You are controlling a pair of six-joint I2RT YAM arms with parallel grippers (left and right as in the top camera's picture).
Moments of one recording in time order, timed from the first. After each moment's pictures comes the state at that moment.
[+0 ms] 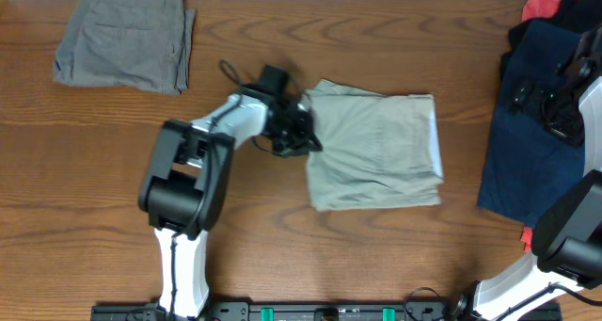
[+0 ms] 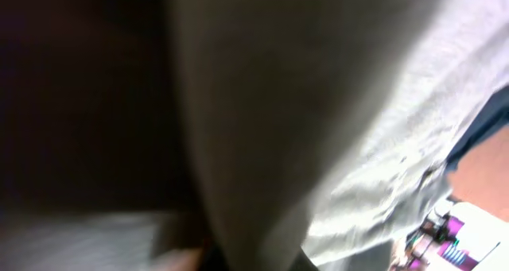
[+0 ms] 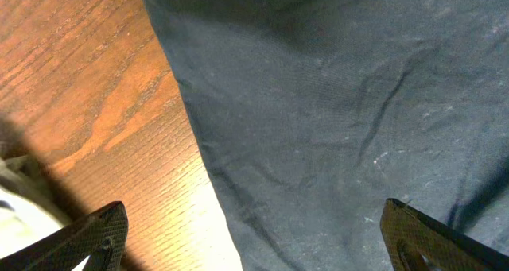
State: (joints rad) left arm -0.29 2.15 1.35 -0.58 0.74 -0.51; right arm -0.39 1.87 1.57 -1.05 0.04 0.20
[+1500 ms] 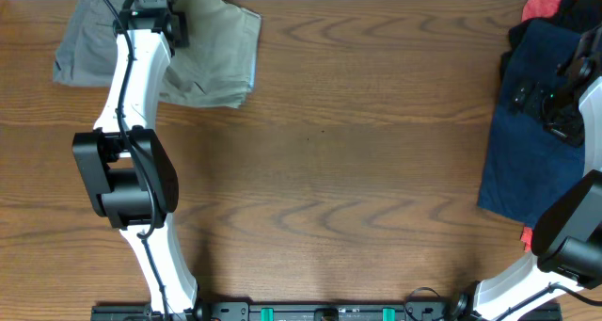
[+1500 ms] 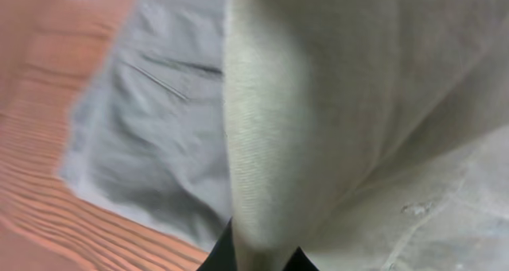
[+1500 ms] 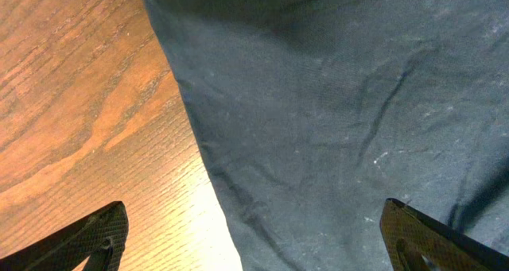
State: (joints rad) left arm 0.04 2.16 1.94 -0.68 -0.36 -0.01; right arm -0.39 1.87 1.57 -1.05 0.04 0.20
